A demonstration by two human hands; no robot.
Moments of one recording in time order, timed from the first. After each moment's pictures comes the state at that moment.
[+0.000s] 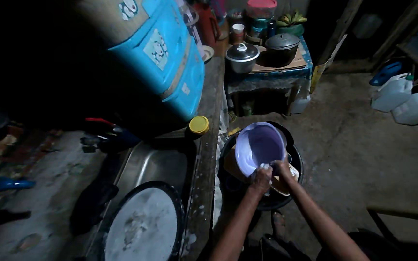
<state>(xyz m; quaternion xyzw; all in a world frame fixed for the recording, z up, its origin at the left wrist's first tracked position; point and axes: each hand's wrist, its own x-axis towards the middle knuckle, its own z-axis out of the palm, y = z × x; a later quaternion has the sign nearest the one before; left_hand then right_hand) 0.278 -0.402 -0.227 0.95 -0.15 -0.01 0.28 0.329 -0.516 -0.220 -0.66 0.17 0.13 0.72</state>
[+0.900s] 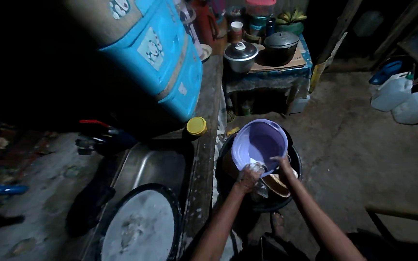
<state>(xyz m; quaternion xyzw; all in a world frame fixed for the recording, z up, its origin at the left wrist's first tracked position) 0.294 -0.356 -0.239 0.93 -0.28 0.07 0.22 0.341 -0.519 -0.203 -0.61 0.24 0.18 0.73</state>
